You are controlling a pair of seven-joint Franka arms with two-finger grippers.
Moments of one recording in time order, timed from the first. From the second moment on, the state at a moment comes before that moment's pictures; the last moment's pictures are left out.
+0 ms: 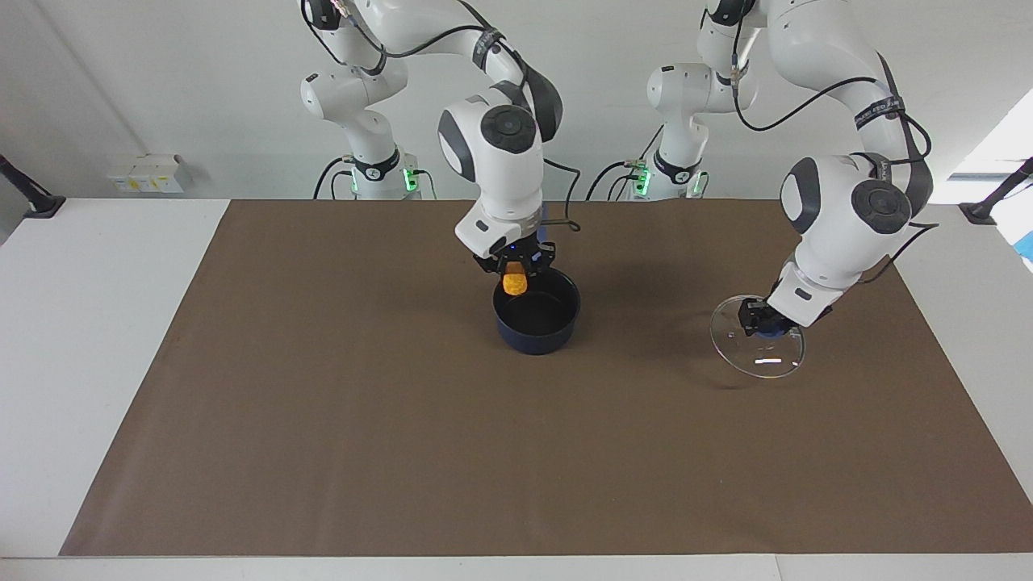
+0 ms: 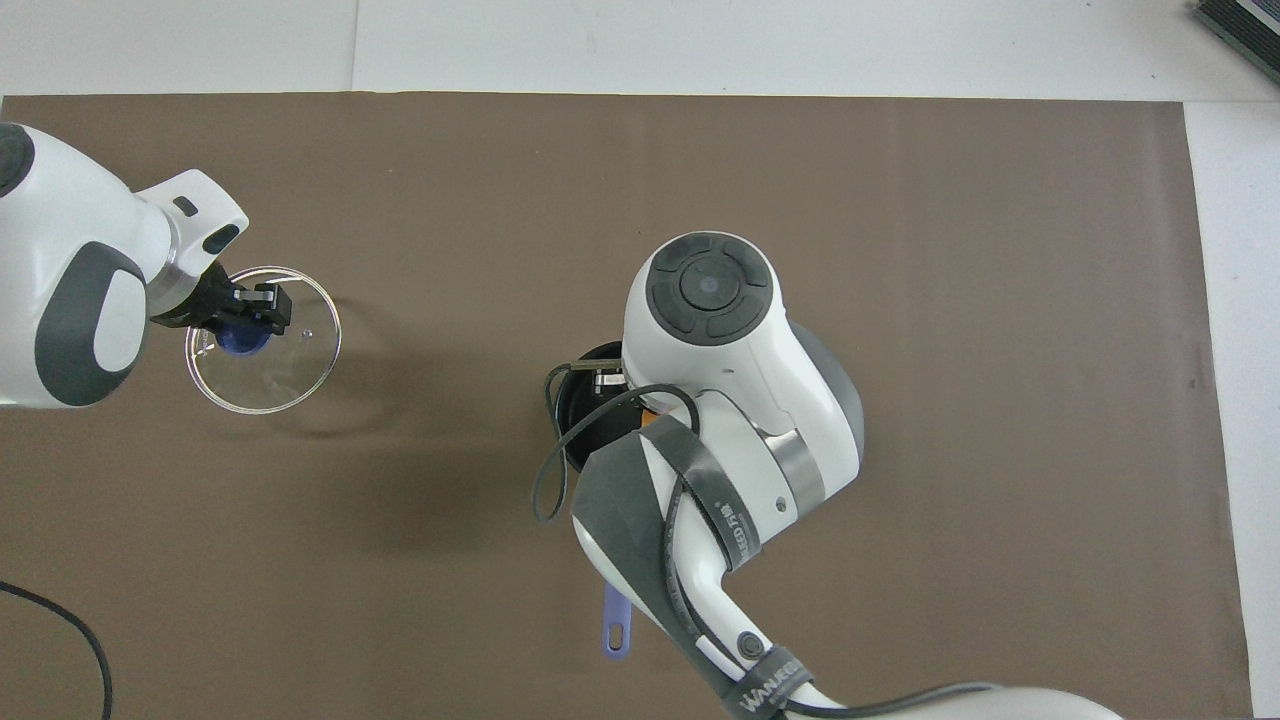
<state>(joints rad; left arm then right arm) -0.06 0.24 0.00 -1.82 0.03 1.99 -0.03 0.66 0.35 -0.08 -1.58 0.09 1.87 0.60</state>
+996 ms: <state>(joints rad) 0.06 0.23 0.00 -2.02 0.03 2.21 0.10 0.70 0.45 -0.08 -1.62 0.10 2.01 0.60</state>
